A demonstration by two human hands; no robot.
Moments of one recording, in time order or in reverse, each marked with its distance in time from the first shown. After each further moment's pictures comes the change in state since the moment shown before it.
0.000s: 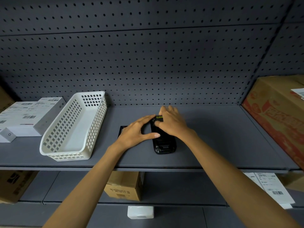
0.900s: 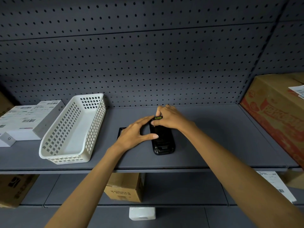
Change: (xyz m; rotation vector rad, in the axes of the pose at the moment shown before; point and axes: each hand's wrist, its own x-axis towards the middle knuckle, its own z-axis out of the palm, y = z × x) left_hand 0.002 0.001 0.000 -0.015 0.013 0.004; right_hand 0.016 0.006 -0.016 0.034 -0.132 -0.029
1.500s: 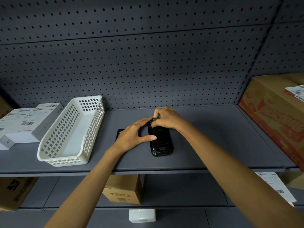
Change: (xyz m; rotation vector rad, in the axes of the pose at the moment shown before) left_hand 0.000 -0.001 0.000 -0.018 -0.016 -0.003; right_hand 0.004 0.001 -0.002 0.055 -0.039 0.030
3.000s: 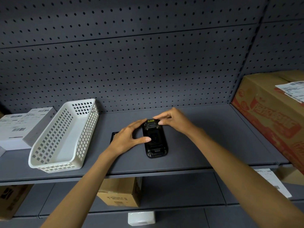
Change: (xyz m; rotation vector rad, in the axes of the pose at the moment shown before) left_hand 0.001 0.002 -0.001 0.018 -0.003 -0.025; right_hand -0.002 0.068 0.006 0.542 0.102 -0.233
